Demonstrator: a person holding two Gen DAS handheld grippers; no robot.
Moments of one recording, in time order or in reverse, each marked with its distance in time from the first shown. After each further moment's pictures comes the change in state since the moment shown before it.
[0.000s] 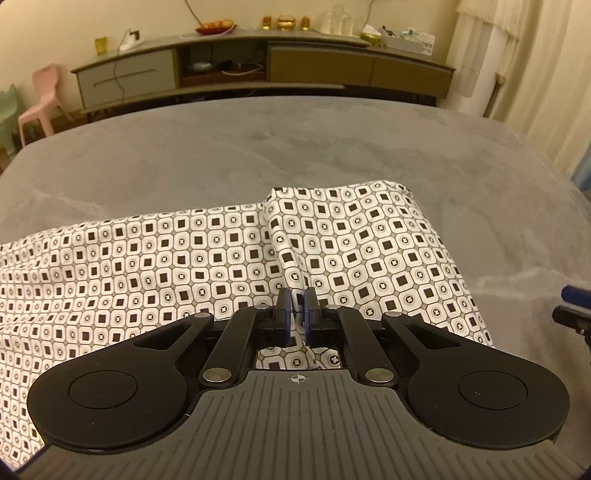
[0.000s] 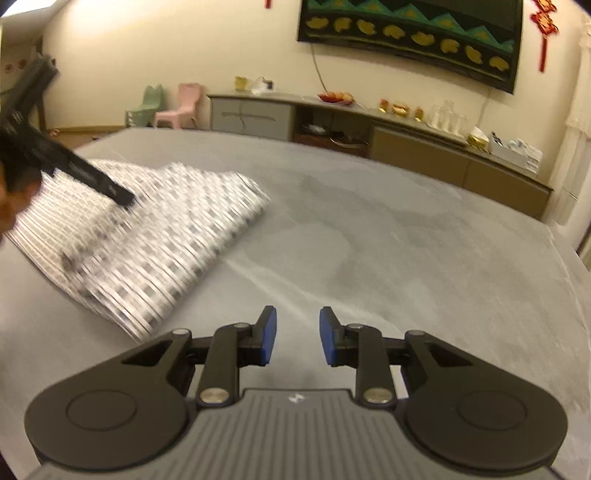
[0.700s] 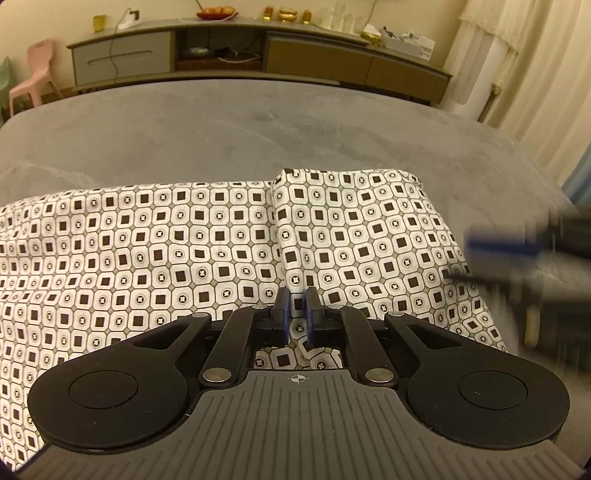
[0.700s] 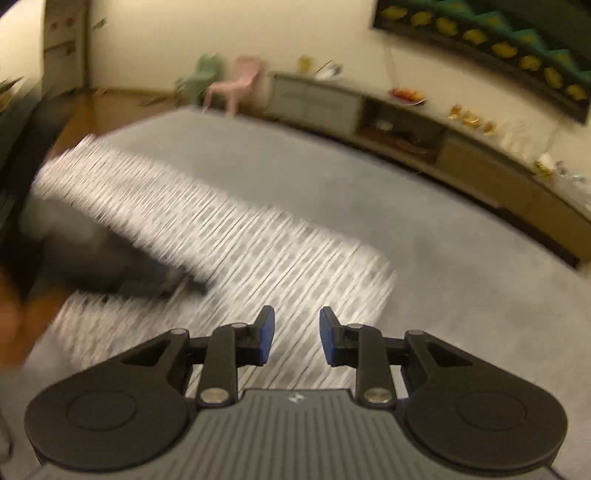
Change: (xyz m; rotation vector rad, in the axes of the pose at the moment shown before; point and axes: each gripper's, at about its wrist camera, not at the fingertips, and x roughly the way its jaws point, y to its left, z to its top) left arm 0.016 0.017 -0.009 -0.062 0.015 -0.063; right arm 0.112 0.082 0.111 -0.112 0.091 0.070
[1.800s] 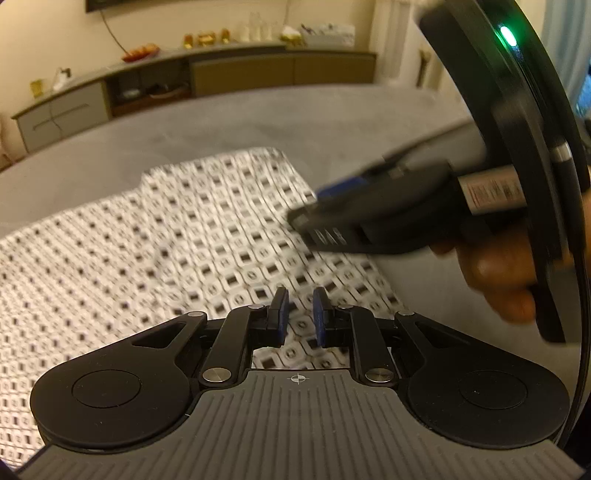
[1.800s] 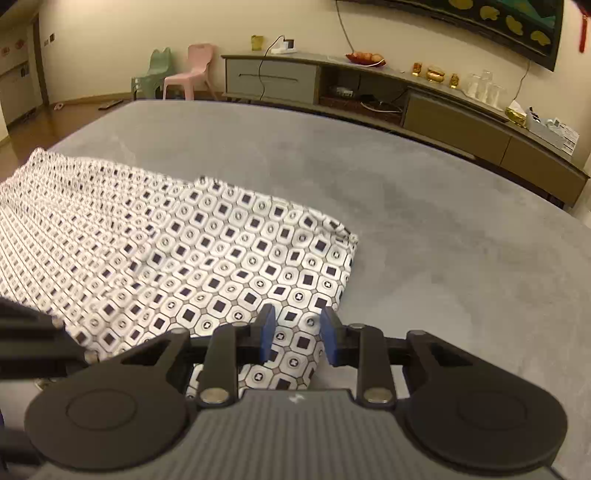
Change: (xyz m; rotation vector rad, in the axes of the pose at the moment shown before) left arm -0.015 -0.098 -0.053 0.266 -0.031 -0.064; right arm 0.037 -0.011 -0.028 0.128 0.080 -0.044
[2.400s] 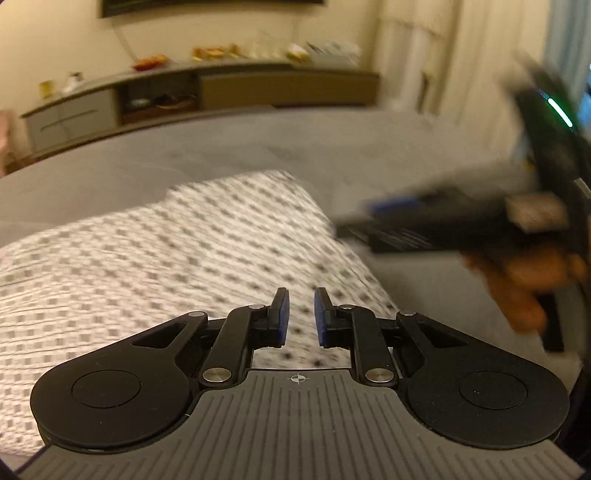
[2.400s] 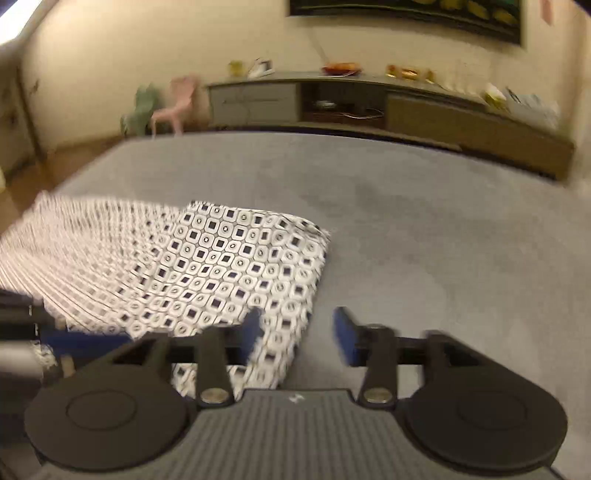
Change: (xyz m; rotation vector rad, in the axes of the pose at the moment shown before) left arm -0.053 0.034 0.002 -0.119 -0.090 0.006; right arm -0.054 -0.028 -0.030 0.200 -0.066 0.052
